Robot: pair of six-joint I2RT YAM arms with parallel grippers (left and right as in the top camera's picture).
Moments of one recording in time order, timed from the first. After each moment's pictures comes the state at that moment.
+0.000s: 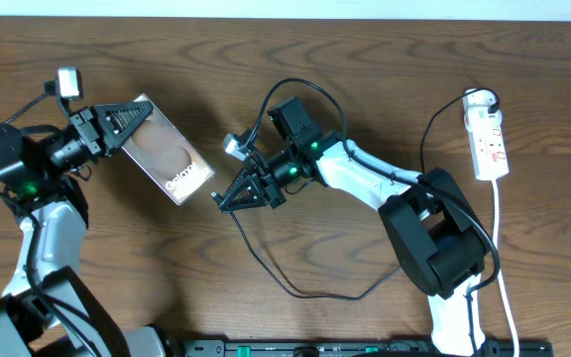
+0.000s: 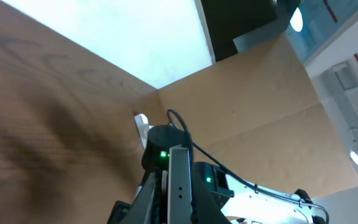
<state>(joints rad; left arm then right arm) 0.48 1.53 0.81 0.86 1.49 -1.27 0.64 2.12 1.40 -0.24 -1.45 -0.17</state>
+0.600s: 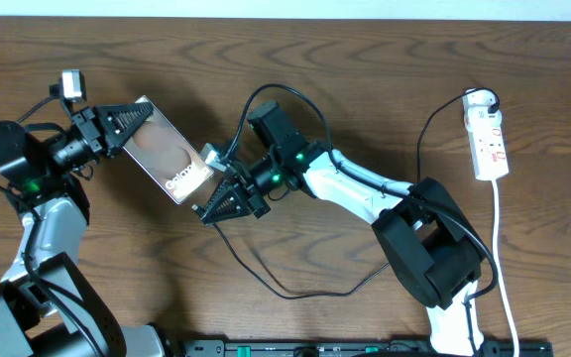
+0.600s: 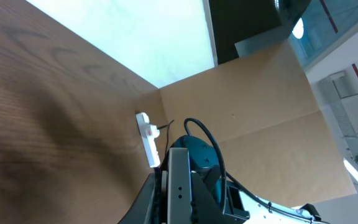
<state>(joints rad) 0.48 1.57 0.81 0.85 1.48 -1.27 0.72 2.10 1.40 -0.10 -1.45 -0.08</state>
